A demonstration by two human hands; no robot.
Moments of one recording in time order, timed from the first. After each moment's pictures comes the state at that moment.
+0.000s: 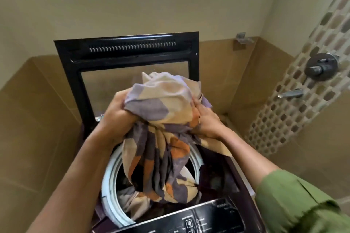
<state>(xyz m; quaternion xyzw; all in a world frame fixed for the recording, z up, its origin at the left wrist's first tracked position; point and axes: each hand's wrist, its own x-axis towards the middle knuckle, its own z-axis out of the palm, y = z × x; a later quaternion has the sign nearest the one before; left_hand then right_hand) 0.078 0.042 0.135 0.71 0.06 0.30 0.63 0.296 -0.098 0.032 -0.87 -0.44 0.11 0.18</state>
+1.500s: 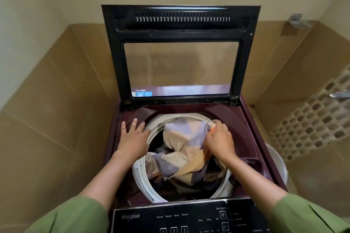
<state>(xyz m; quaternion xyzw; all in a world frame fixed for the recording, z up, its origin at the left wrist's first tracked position) -0.002 0.133 -0.081 0.93 0.32 -0.16 -0.04 0.203 -0.060 -0.067 -0.91 -0.28 0.10 0.28</state>
